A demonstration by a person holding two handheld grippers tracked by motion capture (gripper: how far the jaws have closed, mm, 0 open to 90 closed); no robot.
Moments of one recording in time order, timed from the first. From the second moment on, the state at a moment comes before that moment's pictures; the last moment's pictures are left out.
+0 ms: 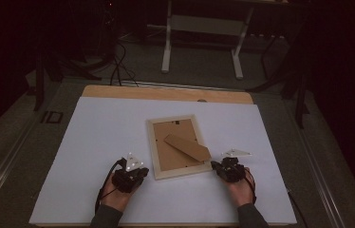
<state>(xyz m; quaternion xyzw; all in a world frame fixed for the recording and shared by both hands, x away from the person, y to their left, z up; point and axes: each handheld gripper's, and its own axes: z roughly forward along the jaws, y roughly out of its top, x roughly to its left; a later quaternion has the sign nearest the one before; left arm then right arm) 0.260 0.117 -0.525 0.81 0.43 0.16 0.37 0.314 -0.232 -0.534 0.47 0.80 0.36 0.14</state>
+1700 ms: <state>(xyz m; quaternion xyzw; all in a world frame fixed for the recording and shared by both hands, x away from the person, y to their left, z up) 0.269 0.135 -0.532 0.81 0.45 0.16 0.33 0.294 -0.180 -0.535 0.35 0.85 0.36 0.13</state>
